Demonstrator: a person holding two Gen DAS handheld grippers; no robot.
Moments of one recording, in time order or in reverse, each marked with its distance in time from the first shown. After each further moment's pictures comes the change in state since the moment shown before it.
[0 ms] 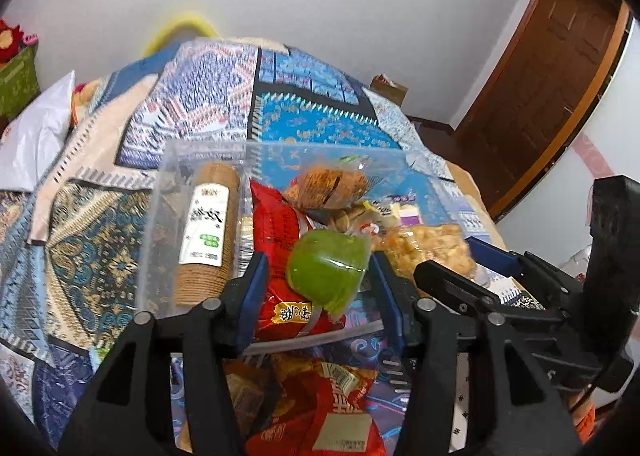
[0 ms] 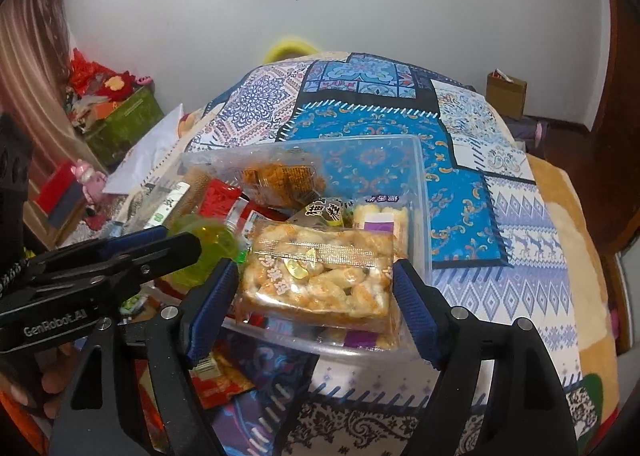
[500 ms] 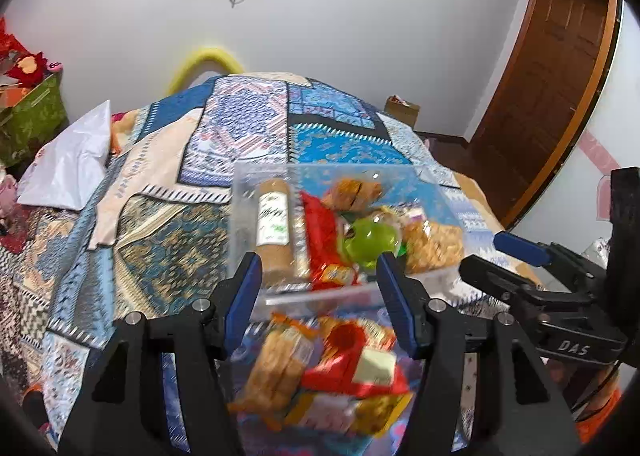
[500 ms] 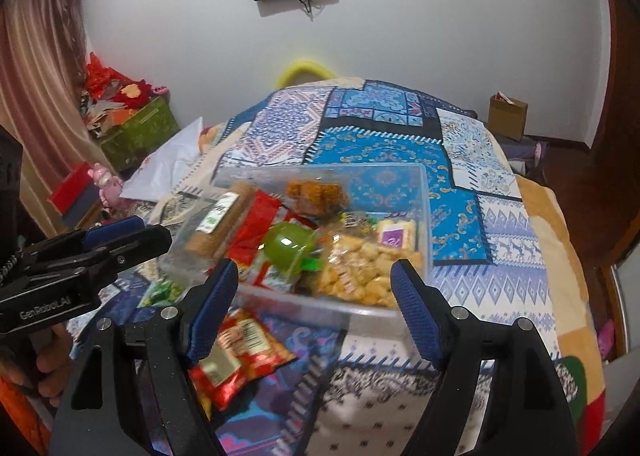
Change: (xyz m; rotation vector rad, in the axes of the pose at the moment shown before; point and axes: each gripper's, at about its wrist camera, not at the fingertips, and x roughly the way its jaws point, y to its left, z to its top) left arm -0.076 0.013 -0.022 0.035 -0.071 0.091; right arm -0.049 0.032 -0.010 -0.053 -0.056 0.018
